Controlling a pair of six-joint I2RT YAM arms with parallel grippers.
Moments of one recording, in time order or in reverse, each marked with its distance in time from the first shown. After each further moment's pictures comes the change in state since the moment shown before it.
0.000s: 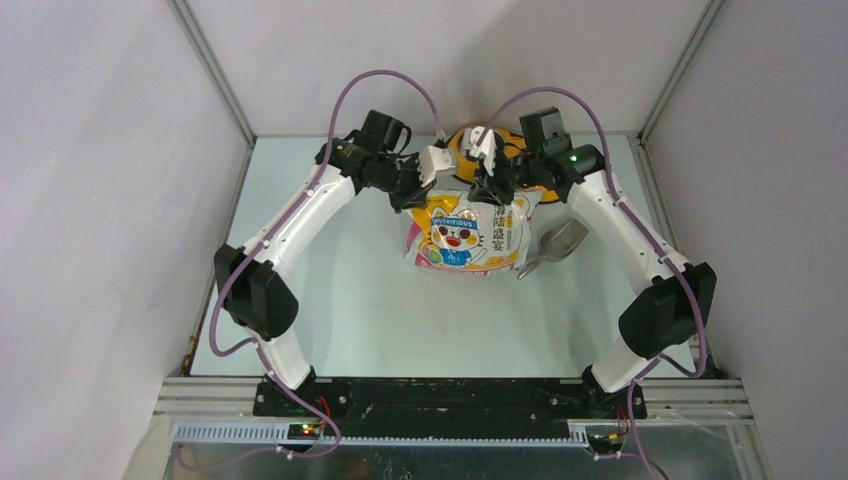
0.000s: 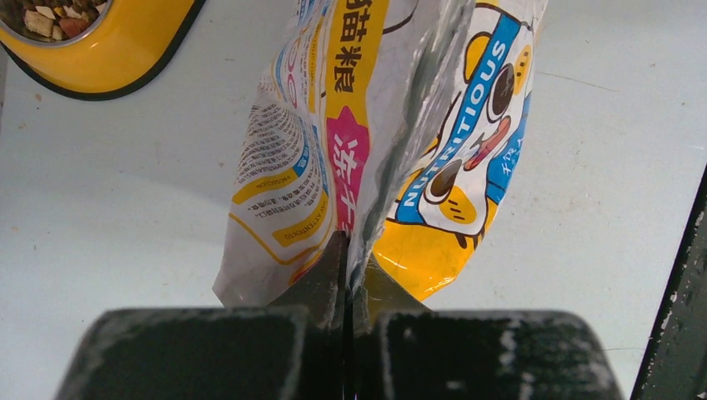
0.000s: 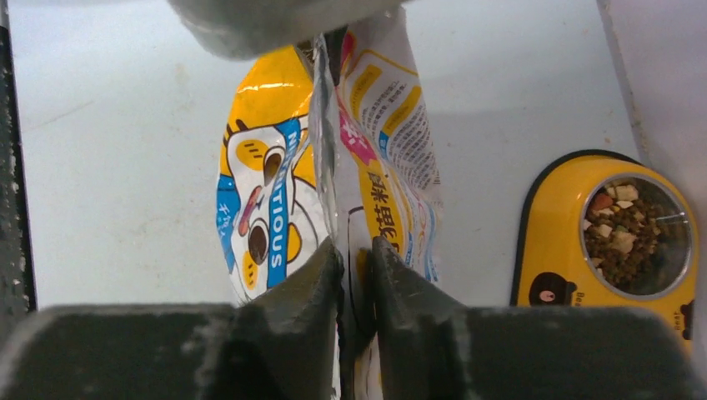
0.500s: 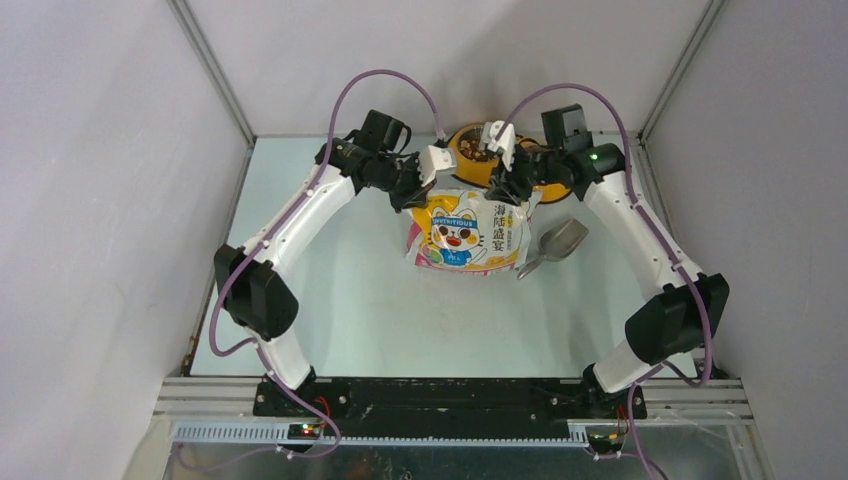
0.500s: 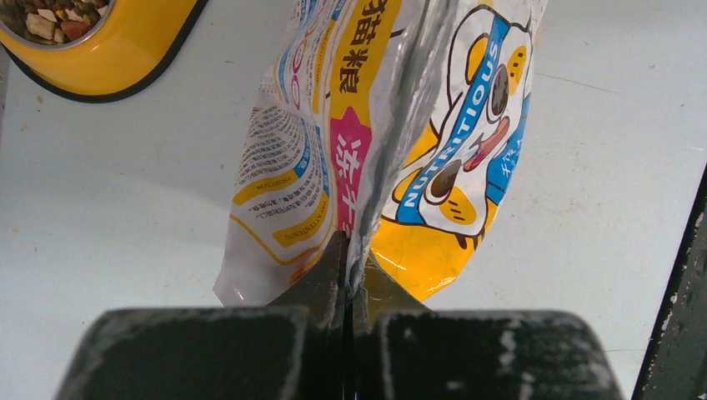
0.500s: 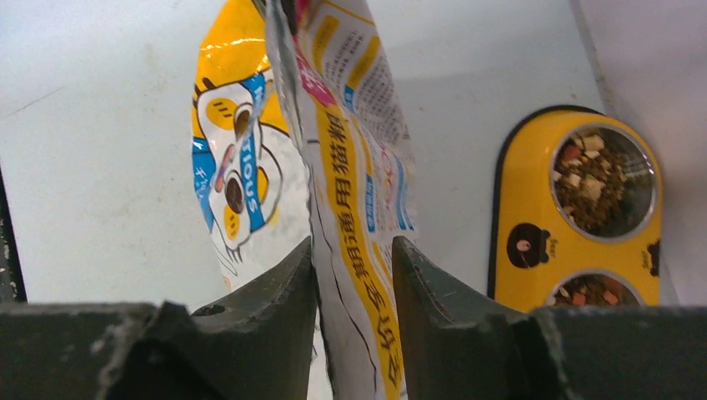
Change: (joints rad) left arm -0.001 0.000 0.000 0.004 0.003 0.001; right arm -0.072 -0.039 -0.006 -0.047 0.008 -0.015
